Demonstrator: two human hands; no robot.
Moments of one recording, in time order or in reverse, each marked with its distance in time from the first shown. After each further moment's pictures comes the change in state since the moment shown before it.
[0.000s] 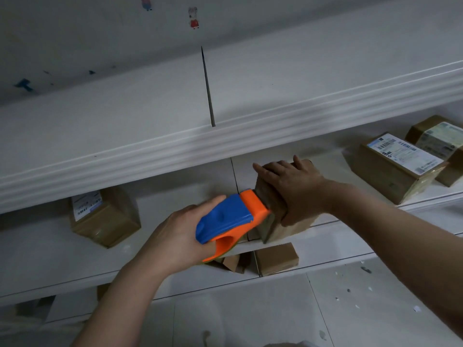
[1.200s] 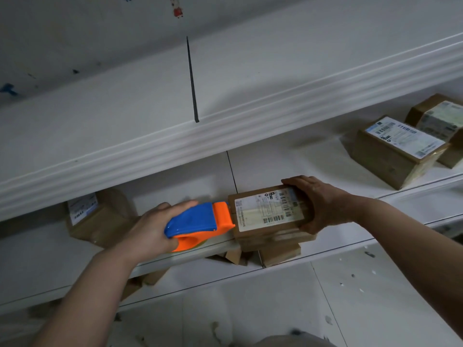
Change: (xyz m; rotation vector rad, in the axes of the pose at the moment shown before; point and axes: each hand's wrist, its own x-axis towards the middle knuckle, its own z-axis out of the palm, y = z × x) left_hand 0.016 -0.079 -0.009 0.120 -0.109 -0.064; right_hand -0.035 0.042 0.071 0.549 -0.024 0.097
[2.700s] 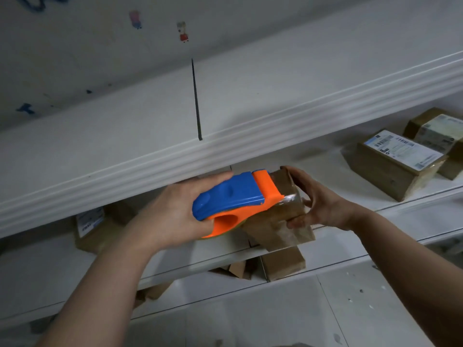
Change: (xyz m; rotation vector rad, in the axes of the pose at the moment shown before) left_hand -0.001 0.108 -0.058 -0.134 0.132 0.167; right_hand -0.001 -0.009 -0.008 0.832 0.130 -0.133
